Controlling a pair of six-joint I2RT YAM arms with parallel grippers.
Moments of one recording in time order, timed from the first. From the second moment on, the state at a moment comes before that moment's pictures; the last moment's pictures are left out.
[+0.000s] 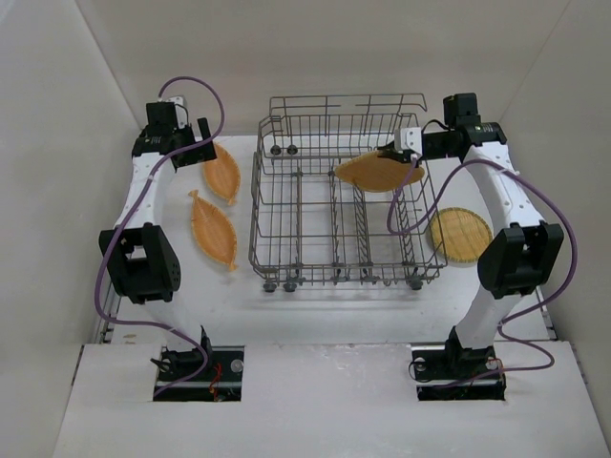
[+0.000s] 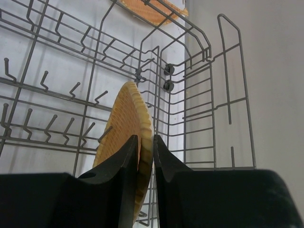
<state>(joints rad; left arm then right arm) 0.08 1.77 1.66 -0.61 0.05 -0.14 0.08 1.80 1.81 -0.92 -1.12 -1.61</state>
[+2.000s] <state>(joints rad) 0.12 1.81 1.74 -0.60 0.04 -0.14 0.06 1.72 1.65 -0.84 -0.95 -1.78</state>
